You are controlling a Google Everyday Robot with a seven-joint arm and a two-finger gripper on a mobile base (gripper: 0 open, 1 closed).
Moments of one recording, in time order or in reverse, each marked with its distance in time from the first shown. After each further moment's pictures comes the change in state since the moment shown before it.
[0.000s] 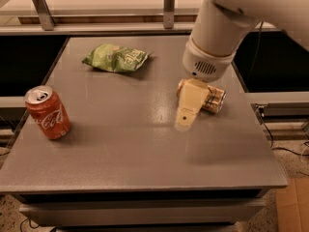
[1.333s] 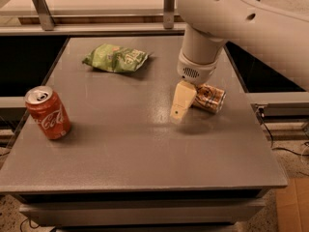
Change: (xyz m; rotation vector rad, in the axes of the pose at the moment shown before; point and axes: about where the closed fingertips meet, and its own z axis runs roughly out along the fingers) arm 0.009 -0.058 0.063 0.042 0.106 0.186
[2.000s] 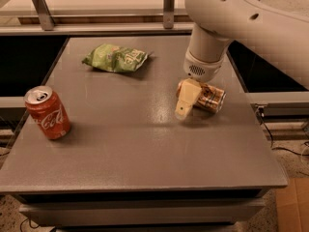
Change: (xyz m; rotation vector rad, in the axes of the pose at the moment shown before) arm 0.008 -0.021 0.012 -0.016 -0.003 0.038
